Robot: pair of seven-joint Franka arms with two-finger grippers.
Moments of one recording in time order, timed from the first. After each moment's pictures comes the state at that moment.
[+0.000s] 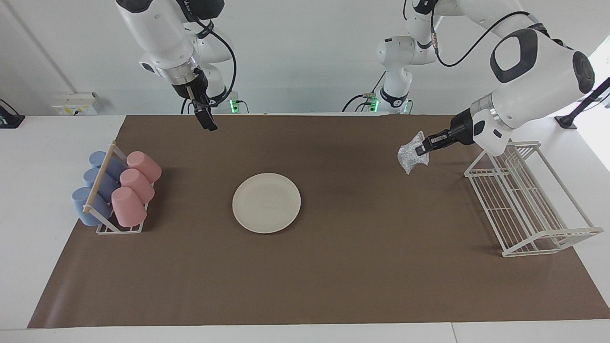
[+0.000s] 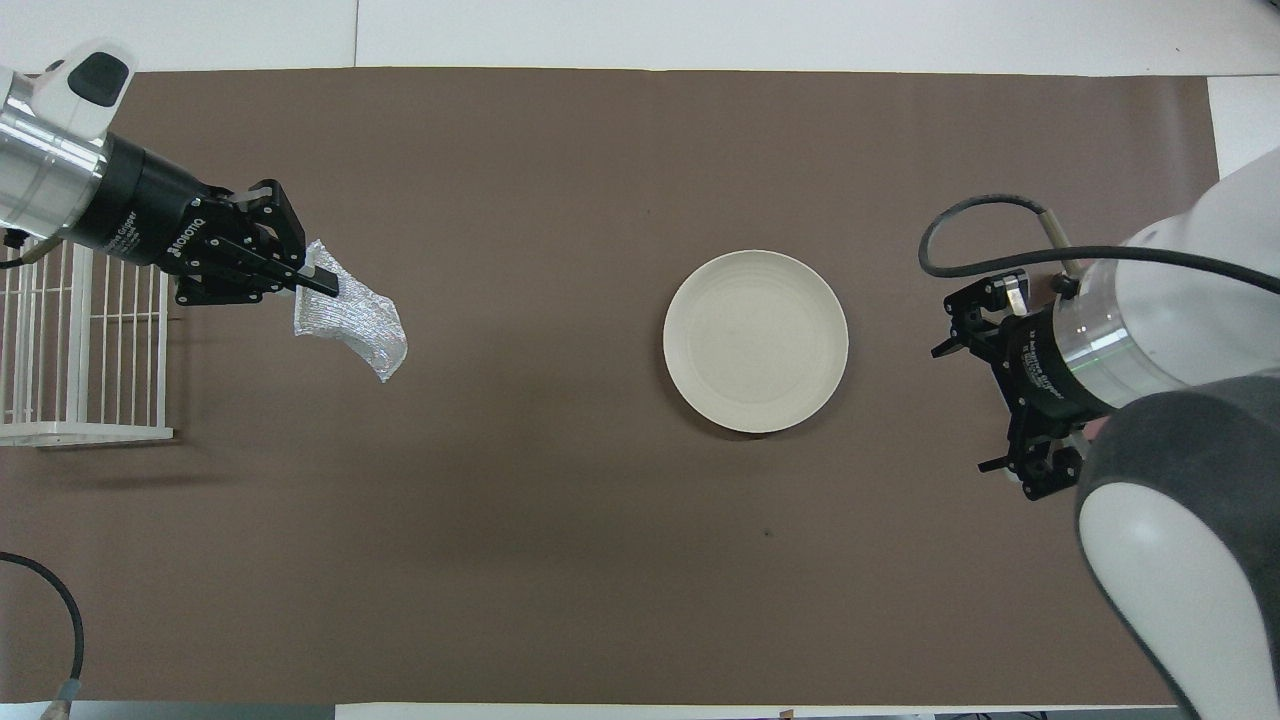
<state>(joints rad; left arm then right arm) -0.01 0.22 -0.08 -1.47 -0.65 1.47 -0.44 0.17 -0.07 0.07 -1.69 0.13 1.47 1.58</state>
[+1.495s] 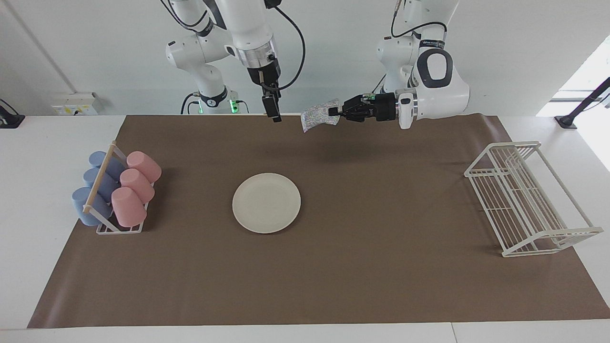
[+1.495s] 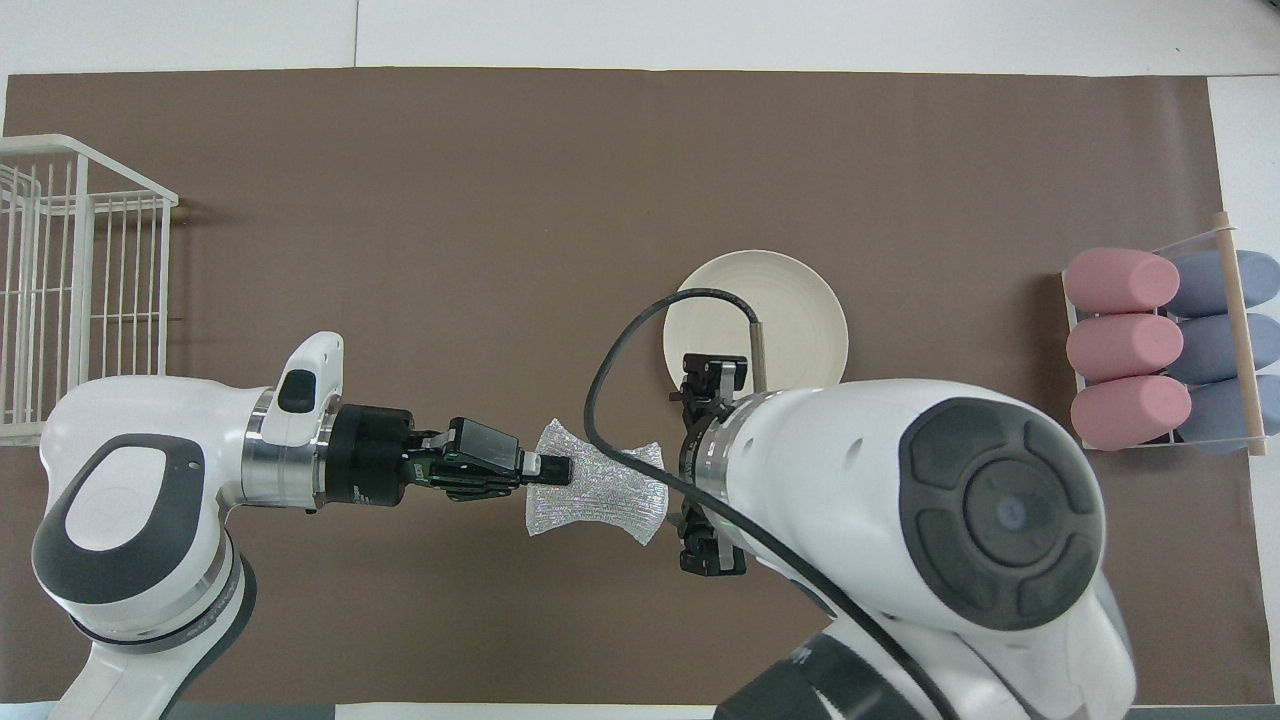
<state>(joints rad) -0.18 -0.21 -0.11 -2.35 -1.48 1.75 0.20 0.54 -0.11 0.09 -1.85 0.20 1.93 2.18</state>
